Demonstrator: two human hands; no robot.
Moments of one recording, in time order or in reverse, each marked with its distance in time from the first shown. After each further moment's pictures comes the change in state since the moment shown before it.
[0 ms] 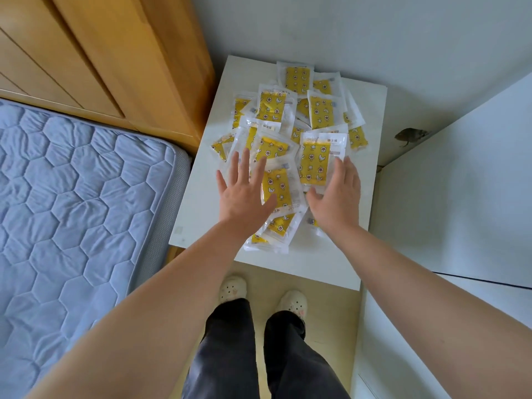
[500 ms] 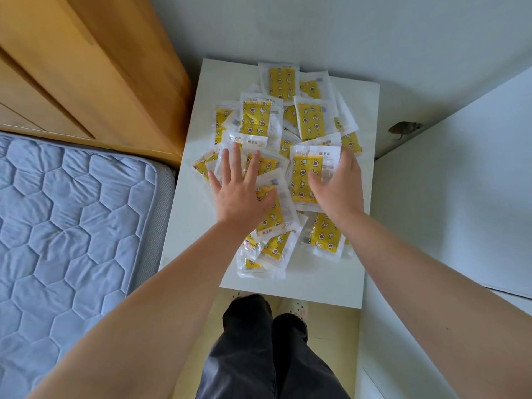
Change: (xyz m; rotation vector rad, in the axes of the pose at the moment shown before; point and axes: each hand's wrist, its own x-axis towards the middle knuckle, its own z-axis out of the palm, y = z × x) left_hand 0.060 0.005 0.007 -0.087 0.014 -0.014; right_hand 0.067 0.006 0.002 0.098 -0.003 0.177
